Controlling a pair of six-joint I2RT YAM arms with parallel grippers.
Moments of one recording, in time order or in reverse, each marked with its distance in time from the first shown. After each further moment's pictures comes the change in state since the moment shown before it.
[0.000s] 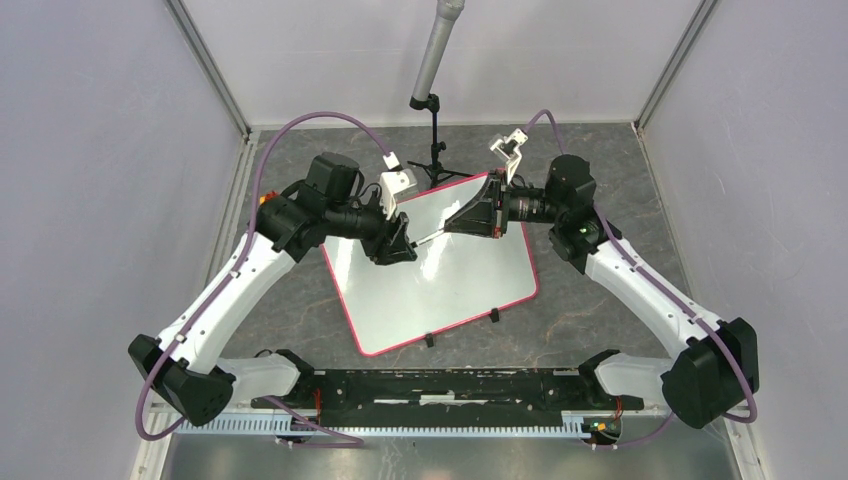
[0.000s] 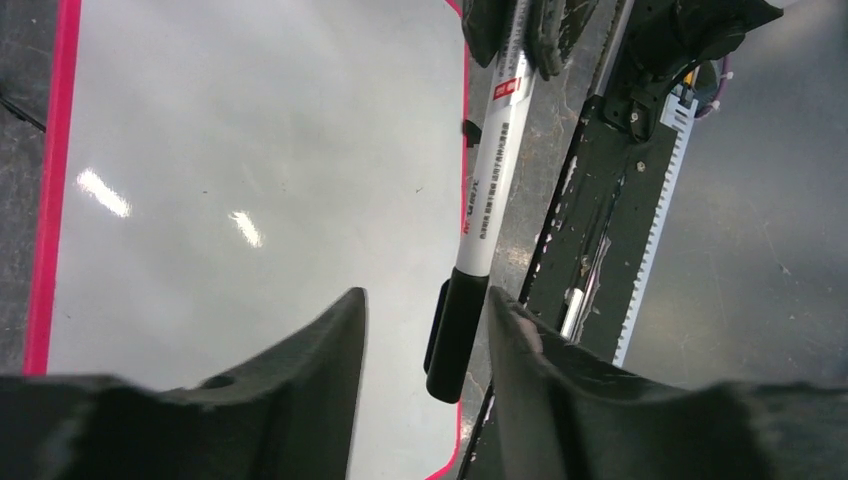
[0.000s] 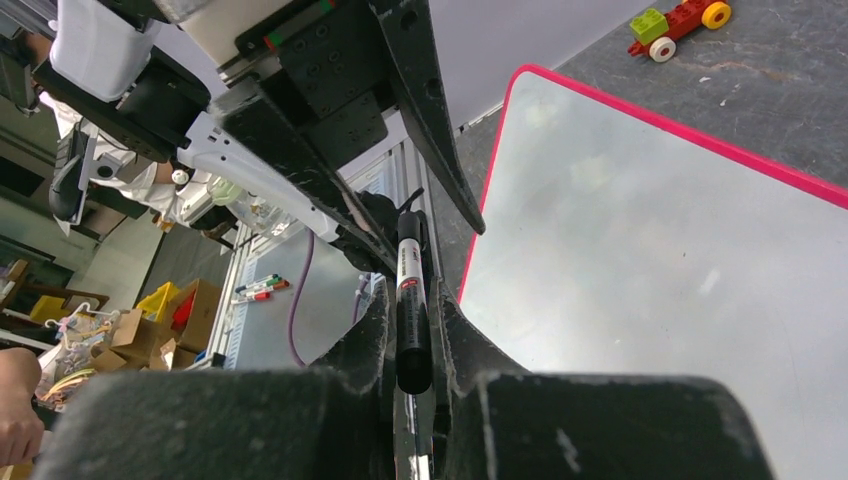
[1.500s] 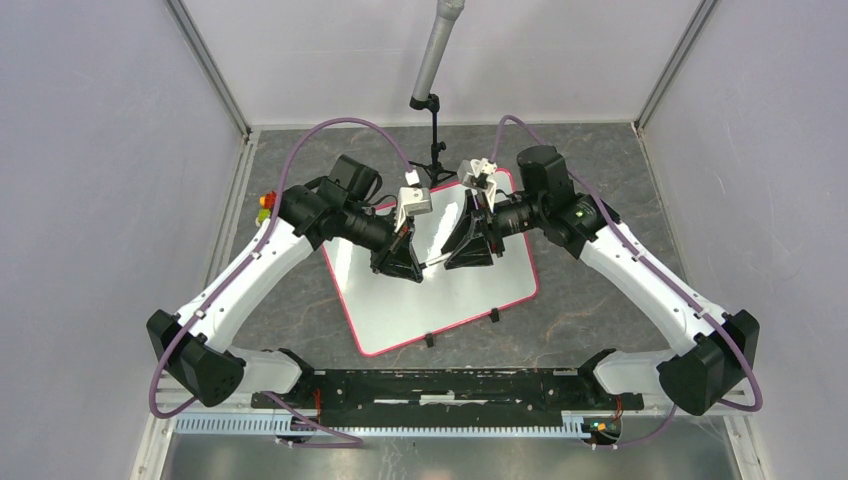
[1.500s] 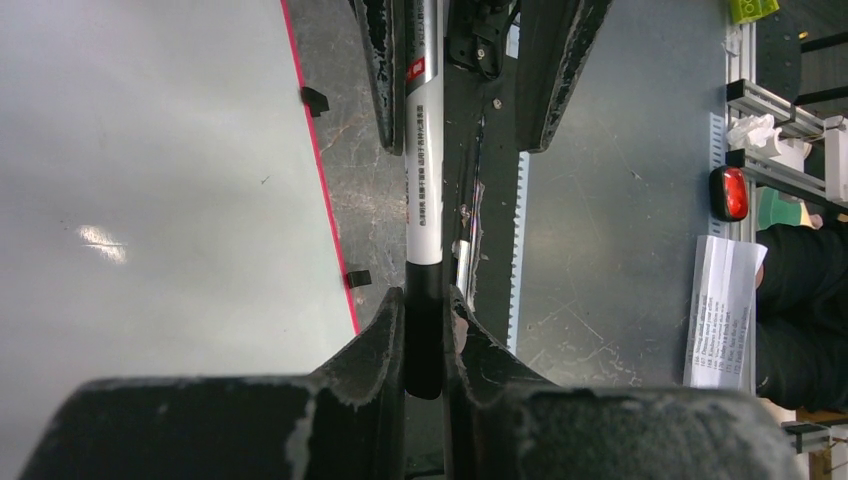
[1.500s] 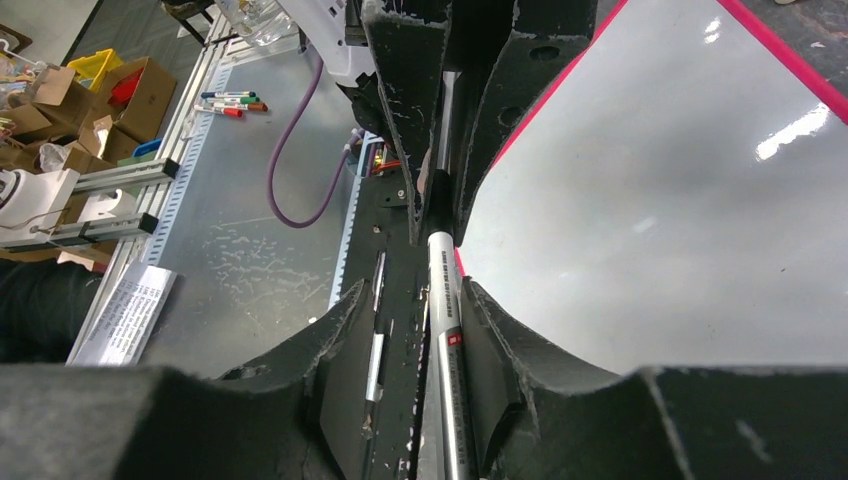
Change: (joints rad) left arm -0.021 0.106 0.031 -0.166 0.283 0.118; right arm 0.108 0.063 0.249 -0.668 -0.146 -0.696
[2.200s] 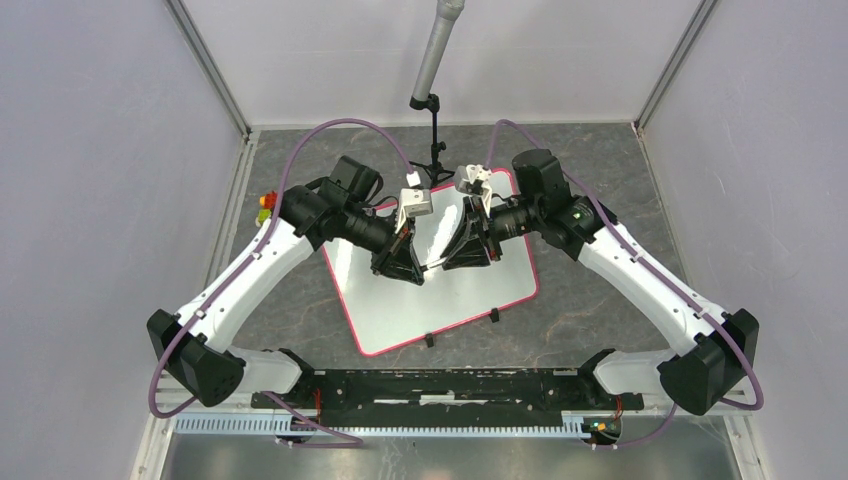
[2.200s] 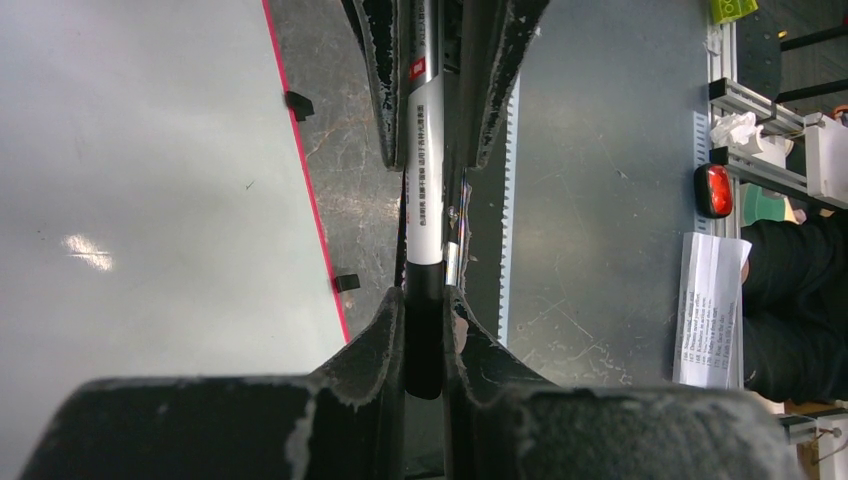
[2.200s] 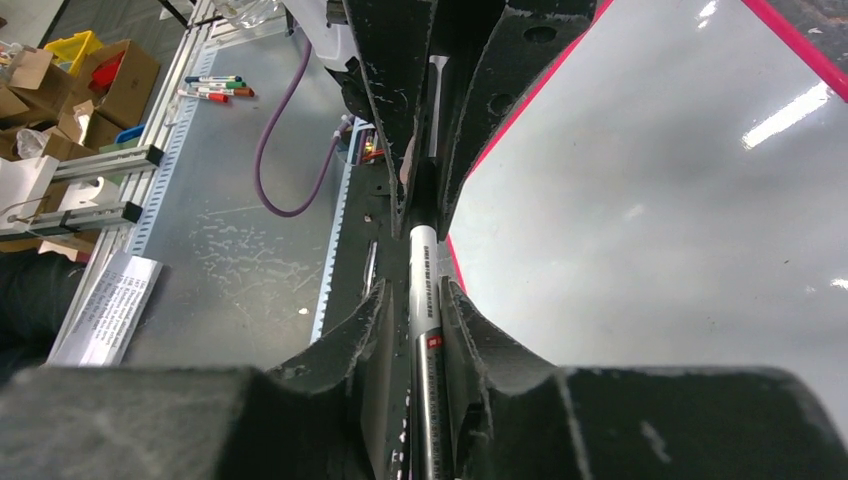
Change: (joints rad) left arm -0.003 0.001 0.000 -0.005 0.026 0.000; right arm 0.023 0.001 0.000 -0.039 0.038 -0.044
